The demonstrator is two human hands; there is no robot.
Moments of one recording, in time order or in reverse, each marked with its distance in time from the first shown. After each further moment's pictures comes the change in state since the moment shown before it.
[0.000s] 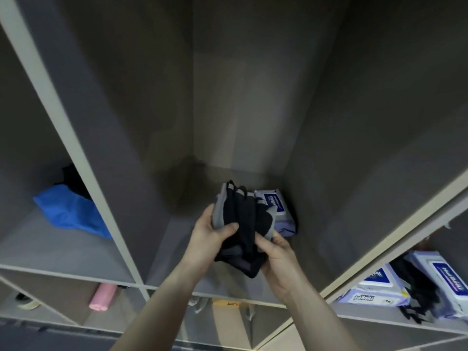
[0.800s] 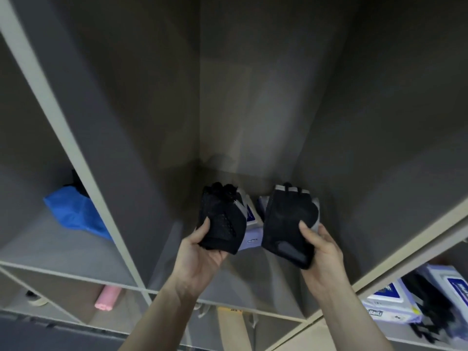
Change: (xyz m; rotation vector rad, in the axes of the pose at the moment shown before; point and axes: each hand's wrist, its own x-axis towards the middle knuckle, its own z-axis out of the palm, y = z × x) left_hand -0.008 0.003 -0.006 -0.916 -0.036 -0.278; right_hand 0.007 -0.049 -0.032 0.152 0.131 -0.171
